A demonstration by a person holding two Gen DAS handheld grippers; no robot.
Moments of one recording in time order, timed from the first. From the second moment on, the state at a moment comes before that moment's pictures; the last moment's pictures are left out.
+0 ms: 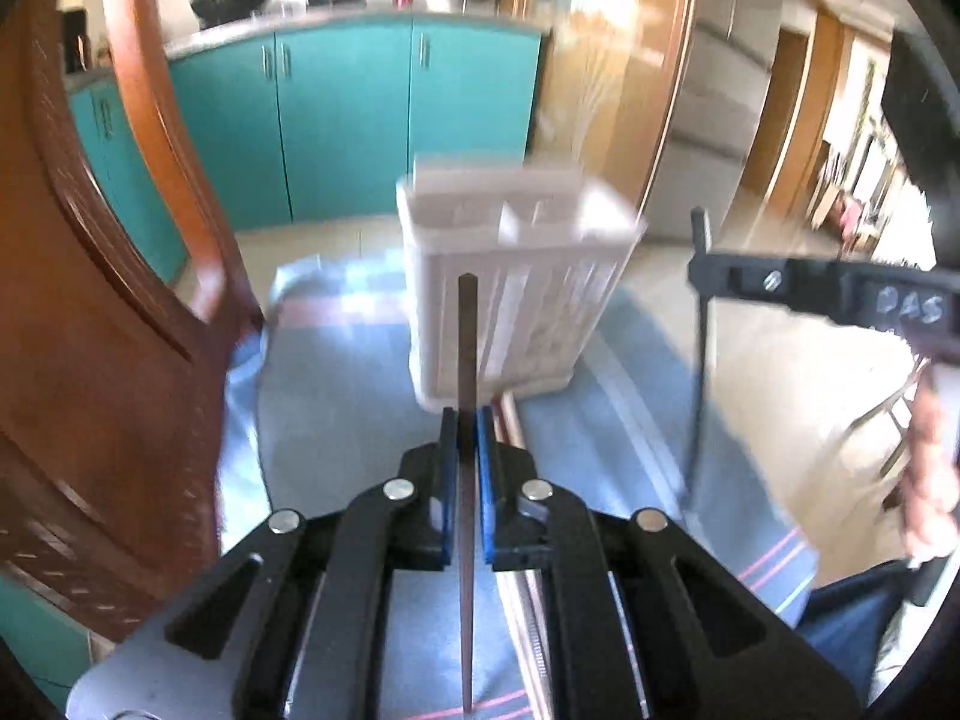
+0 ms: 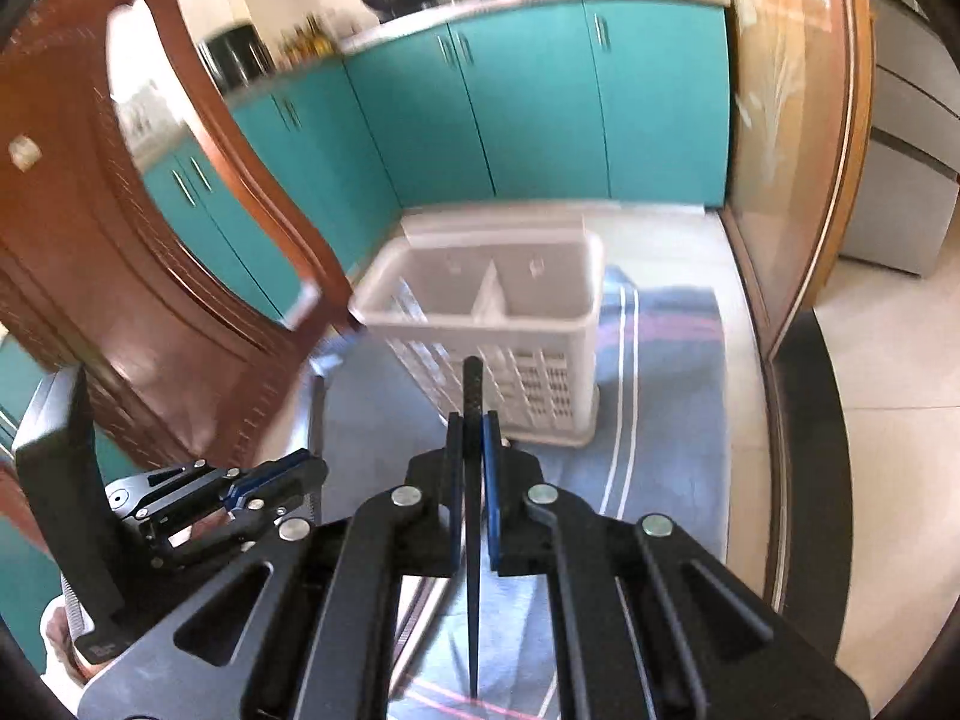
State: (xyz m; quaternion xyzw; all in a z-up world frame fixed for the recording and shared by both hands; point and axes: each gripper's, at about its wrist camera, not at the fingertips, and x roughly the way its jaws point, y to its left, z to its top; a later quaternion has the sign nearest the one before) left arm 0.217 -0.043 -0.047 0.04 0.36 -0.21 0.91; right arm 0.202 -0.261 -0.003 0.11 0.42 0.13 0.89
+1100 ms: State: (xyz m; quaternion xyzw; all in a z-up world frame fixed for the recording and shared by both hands) left arm 0.258 -0.037 0.119 -0.07 0.14 -0.17 0.97; right arm 0.249 -0.311 0.062 0.16 0.28 0.03 0.95
